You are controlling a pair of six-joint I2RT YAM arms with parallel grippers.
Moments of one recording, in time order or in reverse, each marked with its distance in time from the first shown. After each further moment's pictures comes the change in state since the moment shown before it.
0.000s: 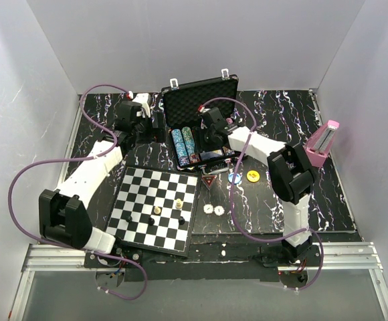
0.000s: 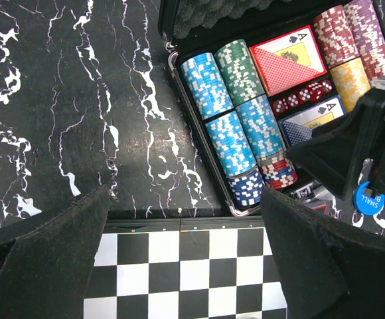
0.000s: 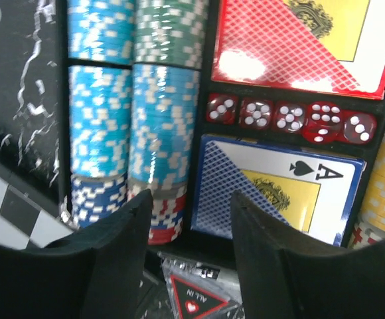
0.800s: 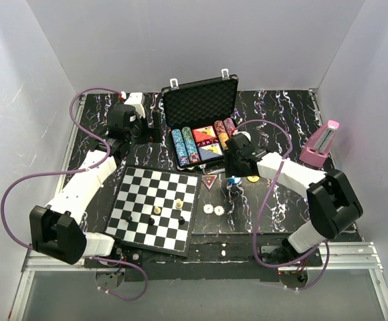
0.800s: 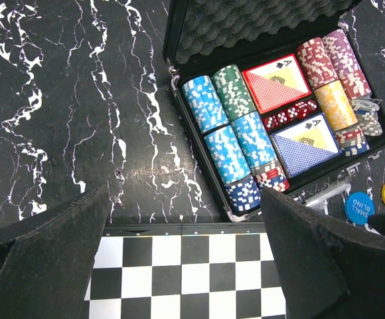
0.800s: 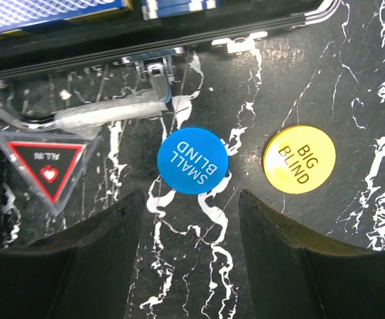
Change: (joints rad) left arm 0.000 -0.127 -0.072 0.063 -0.027 0.005; right arm -0.008 -0.493 -0.534 -0.106 0.284 0.099
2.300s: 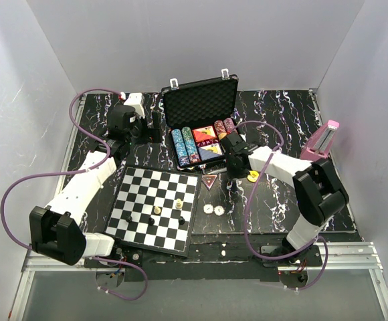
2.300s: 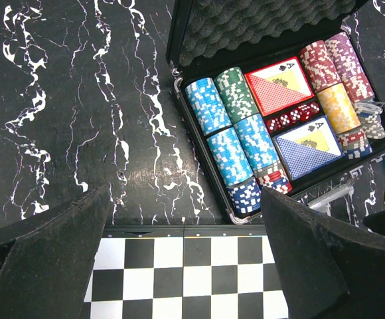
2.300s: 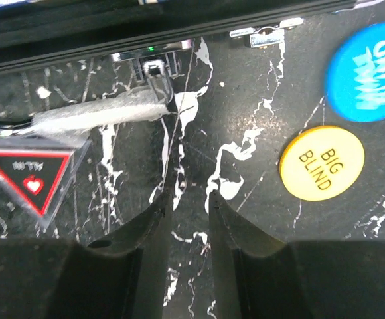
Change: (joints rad) left arm 0.000 -0.007 -0.015 0.019 -0.011 0.000; right arm -0.013 0.179 0.082 -0.060 -0.032 0.029
